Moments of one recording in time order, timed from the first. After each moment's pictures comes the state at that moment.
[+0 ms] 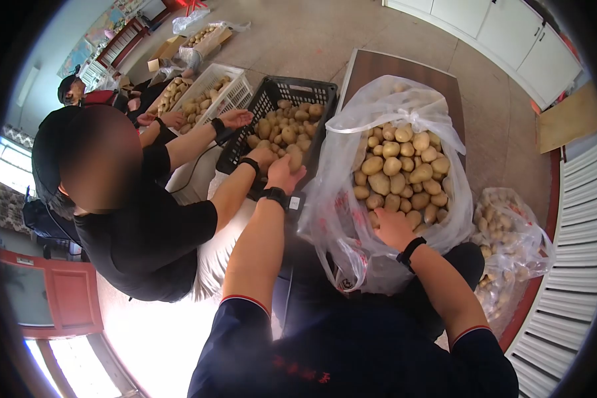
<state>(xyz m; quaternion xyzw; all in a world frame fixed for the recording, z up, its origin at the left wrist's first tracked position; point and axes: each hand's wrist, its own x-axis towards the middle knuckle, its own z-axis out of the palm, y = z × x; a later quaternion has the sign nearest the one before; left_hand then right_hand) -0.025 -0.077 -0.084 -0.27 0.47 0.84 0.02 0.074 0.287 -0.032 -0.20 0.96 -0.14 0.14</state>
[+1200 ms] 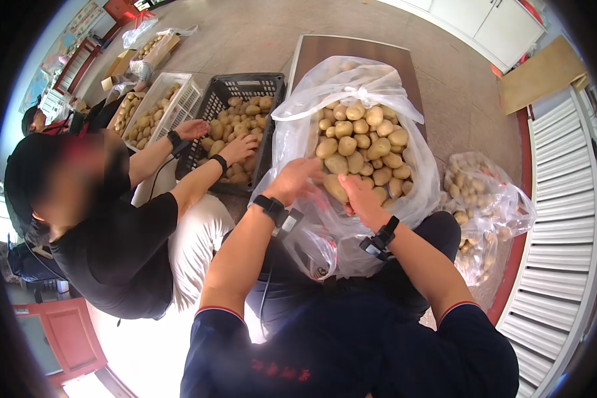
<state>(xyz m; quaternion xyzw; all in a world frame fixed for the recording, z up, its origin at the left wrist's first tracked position) 0.024 0.074 0.047 -0.15 0.63 0.70 0.29 0.066 0.281 0.008 0.10 0.65 -0.71 0.25</state>
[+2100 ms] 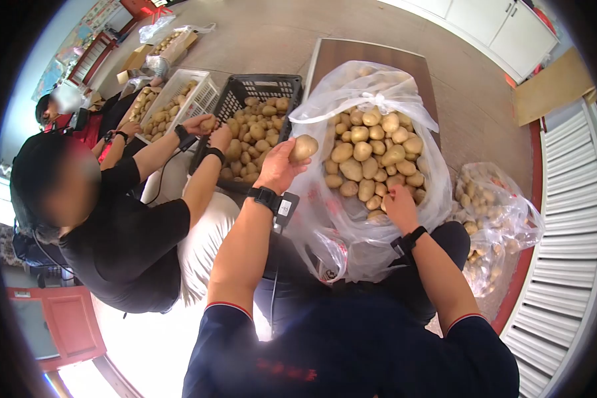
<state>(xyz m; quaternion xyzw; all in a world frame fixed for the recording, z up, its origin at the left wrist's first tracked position) -0.010 0.021 0.028 -0.18 0.50 0.84 0.15 0.068 0.358 -0.044 0.04 0.93 -0.35 0.00</state>
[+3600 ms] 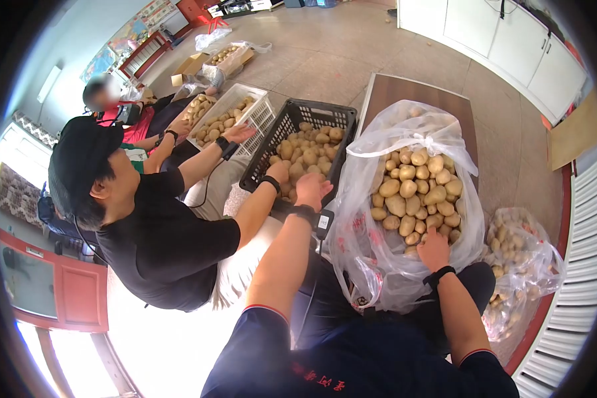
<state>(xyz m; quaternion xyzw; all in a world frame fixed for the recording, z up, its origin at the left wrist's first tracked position) -0.018 -0.028 -0.002 -0.34 0.45 0.82 -0.04 0.077 0.349 -0.043 -0.01 0.99 -0.12 0.06</state>
